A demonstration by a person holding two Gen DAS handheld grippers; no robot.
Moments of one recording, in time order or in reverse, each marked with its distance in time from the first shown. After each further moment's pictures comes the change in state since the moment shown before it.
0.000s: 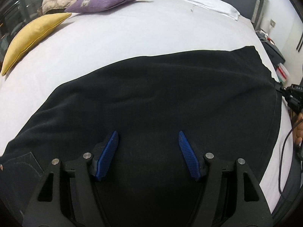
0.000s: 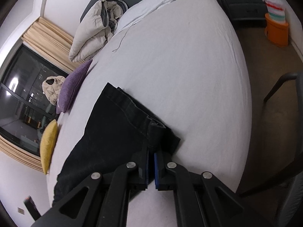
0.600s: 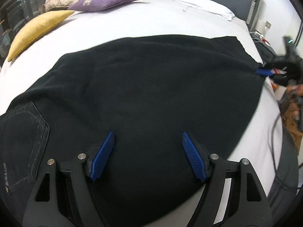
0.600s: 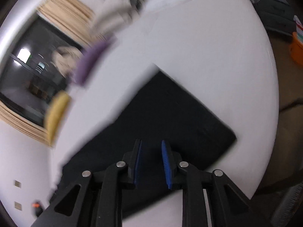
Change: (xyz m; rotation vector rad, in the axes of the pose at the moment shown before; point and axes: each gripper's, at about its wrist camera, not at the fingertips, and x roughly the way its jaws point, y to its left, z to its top) left arm -0.017 -0.003 -0.043 -0.015 -0.019 -0.036; right arm 0.022 0.055 -0.002 -0.188 0.175 -0.116
